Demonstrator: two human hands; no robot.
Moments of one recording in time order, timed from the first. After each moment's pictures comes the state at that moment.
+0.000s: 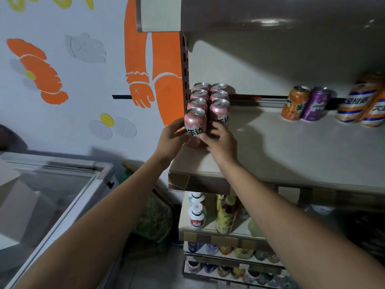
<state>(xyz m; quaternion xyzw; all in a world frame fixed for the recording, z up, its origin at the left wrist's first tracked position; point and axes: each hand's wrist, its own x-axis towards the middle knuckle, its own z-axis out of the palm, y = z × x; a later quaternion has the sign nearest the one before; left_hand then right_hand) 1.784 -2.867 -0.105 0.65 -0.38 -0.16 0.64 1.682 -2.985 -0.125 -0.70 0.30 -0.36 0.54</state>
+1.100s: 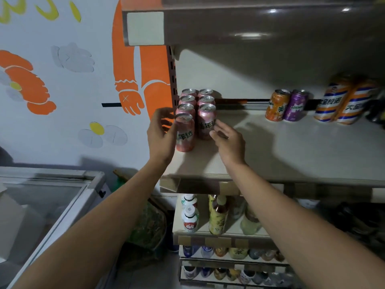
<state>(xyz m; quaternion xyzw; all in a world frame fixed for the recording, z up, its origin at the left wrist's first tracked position) 1.751 -2.871 -0.075 0.66 -0.34 0.05 0.67 1.636 -2.999 -0.100 -0.67 0.29 -0.42 0.54</state>
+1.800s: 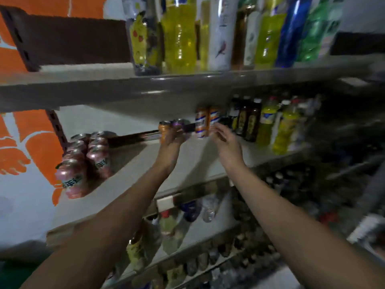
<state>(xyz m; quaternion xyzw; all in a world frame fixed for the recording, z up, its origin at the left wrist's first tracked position) 1.515 -3.036 -0.013 0.53 -0.49 -0.29 0.63 1.355 -3.085 -0.013 -0.60 0.34 -0.56 0.46</state>
